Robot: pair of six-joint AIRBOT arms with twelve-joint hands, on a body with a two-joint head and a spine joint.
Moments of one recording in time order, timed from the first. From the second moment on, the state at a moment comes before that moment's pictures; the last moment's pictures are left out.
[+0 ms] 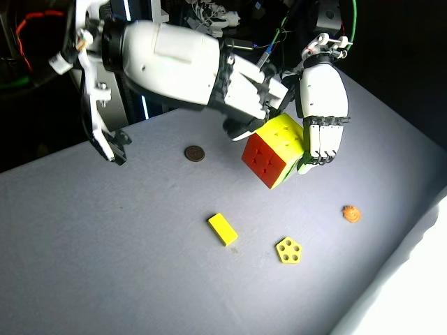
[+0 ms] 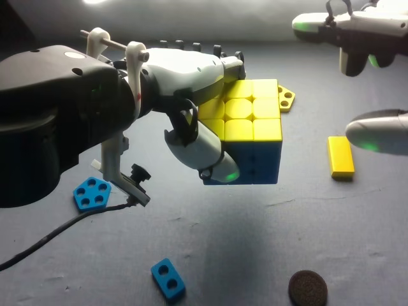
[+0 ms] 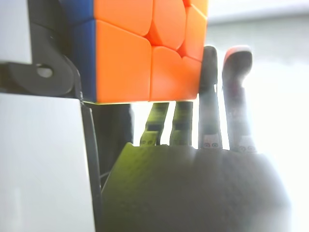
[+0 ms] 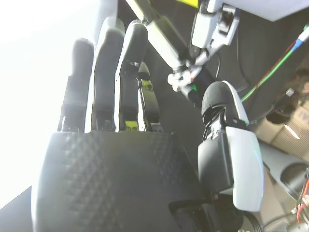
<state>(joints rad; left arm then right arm) 0.19 -1.07 0.86 -1.66 -0.41 2.43 -0.35 -0.50 0.63 -0.26 0.53 -0.75</state>
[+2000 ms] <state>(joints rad) 0.18 -1.07 0.87 -1.63 -0.38 2.44 -0.45 -0.64 0.62 -0.21 0.34 -0.85</state>
